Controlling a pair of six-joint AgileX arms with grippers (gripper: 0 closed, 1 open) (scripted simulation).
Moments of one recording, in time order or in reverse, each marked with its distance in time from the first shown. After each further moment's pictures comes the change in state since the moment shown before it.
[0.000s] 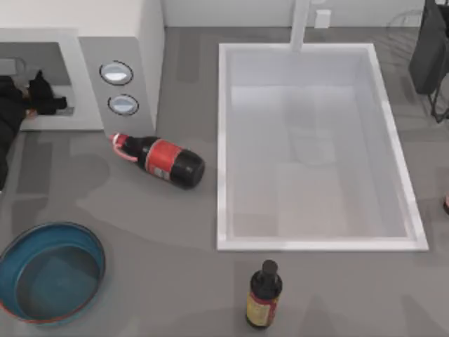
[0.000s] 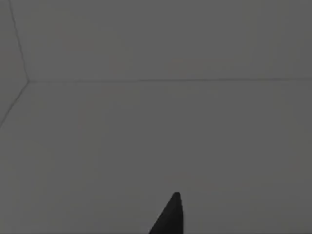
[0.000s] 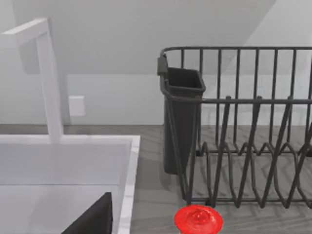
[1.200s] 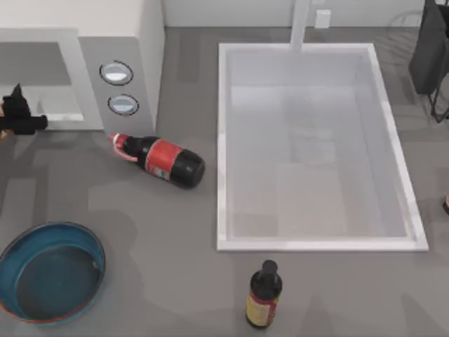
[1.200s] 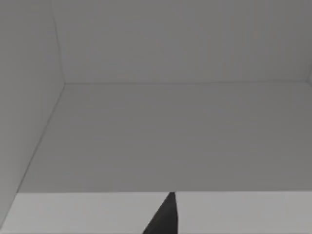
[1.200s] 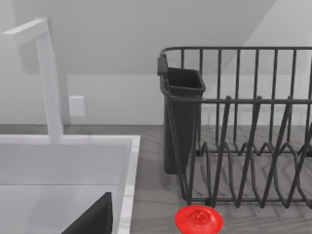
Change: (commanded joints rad) left arm 0.025 -0.384 -0.388 0.032 0.024 0.010; right arm 0.000 0.000 0.000 0.000 0.000 0.000
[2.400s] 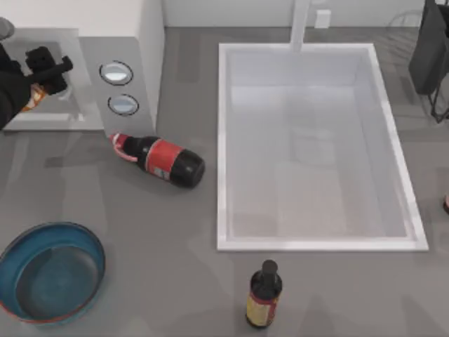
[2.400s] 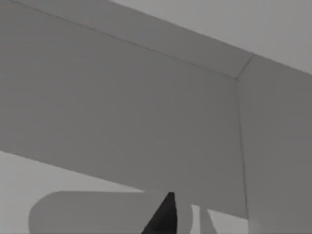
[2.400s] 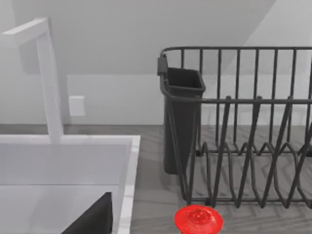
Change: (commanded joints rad) left arm -0.145 -0.168 0.202 -0.593 -0.108 -0.379; right arm 0.000 0.000 0.000 0.000 0.000 0.000
